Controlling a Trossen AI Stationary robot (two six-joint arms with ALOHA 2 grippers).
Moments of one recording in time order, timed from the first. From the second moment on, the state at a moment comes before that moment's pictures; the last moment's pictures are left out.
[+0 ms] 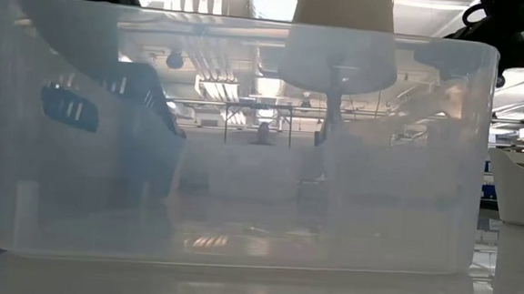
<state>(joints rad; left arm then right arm) -0.60 1.64 1.28 -1.02 -0.44 -0.62 0.29 0.61 0.21 0.26 0.33 -0.21</state>
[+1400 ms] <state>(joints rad) -0.56 1.63 1.29 -1.06 -0.36 -0.69 0.29 0.61 0.21 0.24 0.33 -0.17</state>
